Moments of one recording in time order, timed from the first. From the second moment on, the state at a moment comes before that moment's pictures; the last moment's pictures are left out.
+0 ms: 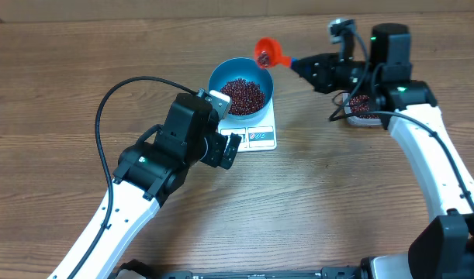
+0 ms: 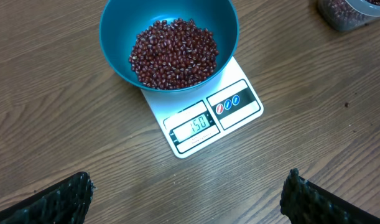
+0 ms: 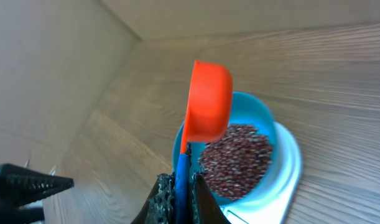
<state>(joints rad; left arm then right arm) -0.51 1.25 1.13 -0.74 -0.02 -0.06 0.06 1.61 1.33 -0.35 -0.82 0.21</state>
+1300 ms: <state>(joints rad) -0.51 1.25 1.13 -0.74 -0.02 -0.06 -0.47 1.51 1.33 -0.76 -0.62 -0.30</state>
